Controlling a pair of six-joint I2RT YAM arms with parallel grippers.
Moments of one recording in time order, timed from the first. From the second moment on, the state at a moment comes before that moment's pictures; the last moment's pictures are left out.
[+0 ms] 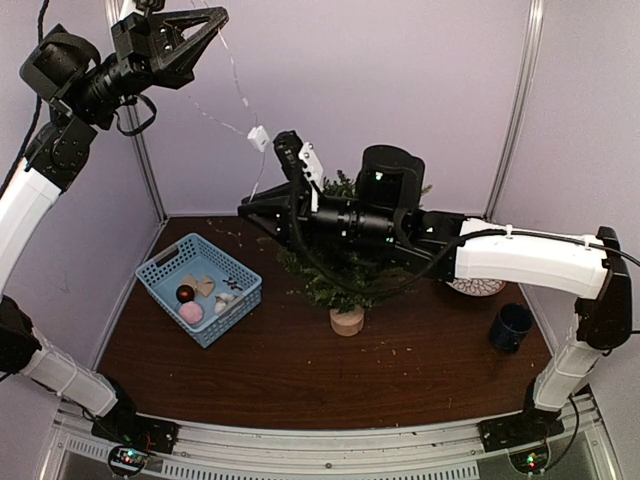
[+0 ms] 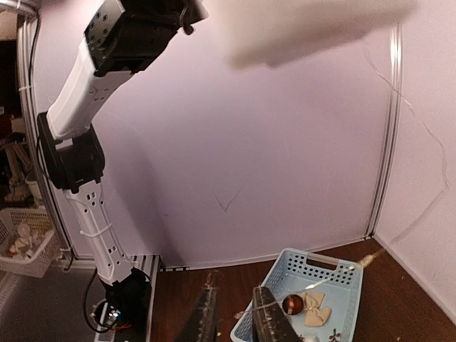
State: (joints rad) left arm -0.67 1.38 1.89 0.09 0.84 -0.89; right arm 1.09 1.68 1.52 0.26 -0.33 0.04
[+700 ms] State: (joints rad) left arm -0.66 1.26 1.81 -0.13 0.60 -0.67; right arm 1.09 1.54 1.55 0.12 -0.28 -0.03
